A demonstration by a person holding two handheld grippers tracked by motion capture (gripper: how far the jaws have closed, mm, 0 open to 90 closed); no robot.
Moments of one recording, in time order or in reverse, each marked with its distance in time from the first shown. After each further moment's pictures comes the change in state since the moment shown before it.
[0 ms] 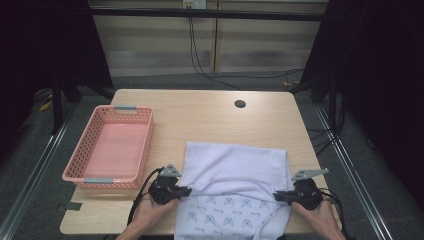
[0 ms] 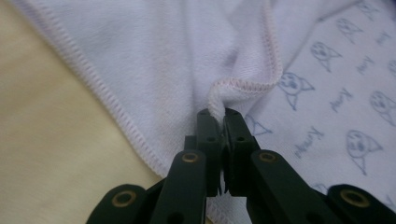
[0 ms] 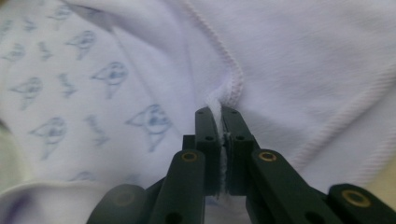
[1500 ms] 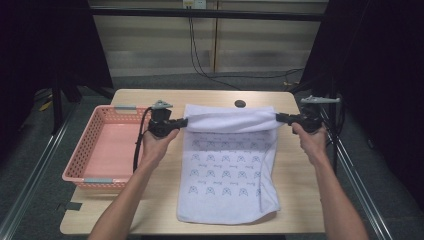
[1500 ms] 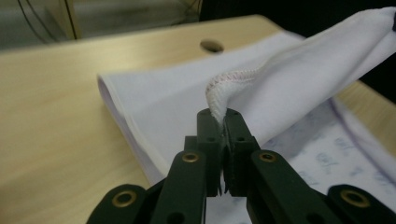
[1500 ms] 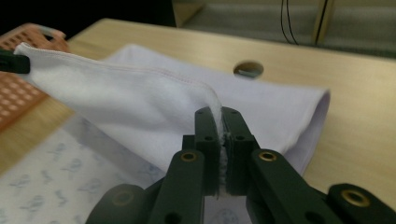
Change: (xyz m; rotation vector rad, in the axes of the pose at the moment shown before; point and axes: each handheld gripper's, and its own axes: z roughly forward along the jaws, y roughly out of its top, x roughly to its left) left arm 0.086 0.133 -0.038 -0.362 0.170 -0.091; right arm -0.098 0.167 -0.022 -0.399 -0.089 0.044
